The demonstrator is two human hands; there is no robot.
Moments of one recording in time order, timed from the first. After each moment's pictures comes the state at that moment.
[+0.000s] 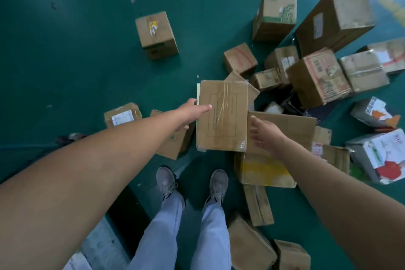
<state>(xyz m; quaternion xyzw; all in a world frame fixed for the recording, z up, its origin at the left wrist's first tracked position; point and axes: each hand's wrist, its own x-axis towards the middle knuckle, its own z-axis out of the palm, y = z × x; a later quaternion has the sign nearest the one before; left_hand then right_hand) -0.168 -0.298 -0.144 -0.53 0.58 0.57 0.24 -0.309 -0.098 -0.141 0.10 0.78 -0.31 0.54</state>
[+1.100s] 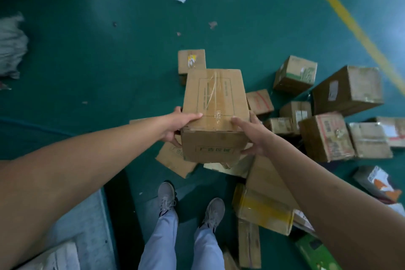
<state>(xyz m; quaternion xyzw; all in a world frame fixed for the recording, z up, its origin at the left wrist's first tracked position) -0.091 -0.367 -0.040 -0.62 0.43 0.64 0.13 -0.284 -0.223 -0.033 -0.07 0.74 -0.30 0.60</state>
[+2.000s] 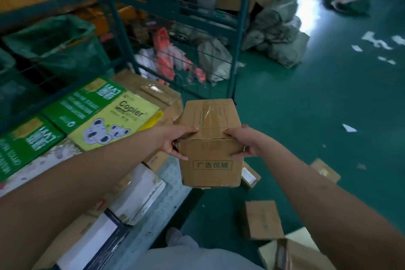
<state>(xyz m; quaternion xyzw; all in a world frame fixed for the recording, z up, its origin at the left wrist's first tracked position) 0.405 -0.193 0.278 -0.71 0.11 0.64 -0.26 0.187 -0.296 0.282 -0.51 0.59 0.01 0.62</state>
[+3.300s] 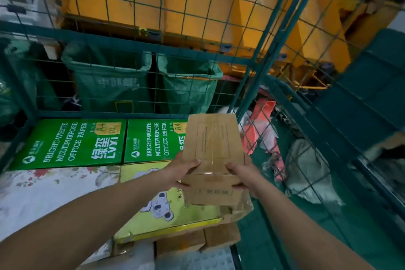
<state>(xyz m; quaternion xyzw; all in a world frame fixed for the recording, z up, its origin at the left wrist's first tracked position) 0.814 -0.208 0.245 -0.67 -0.05 0.40 -0.63 0.731 -0.417 0.296 -0.78 0.36 0.07 0.51</state>
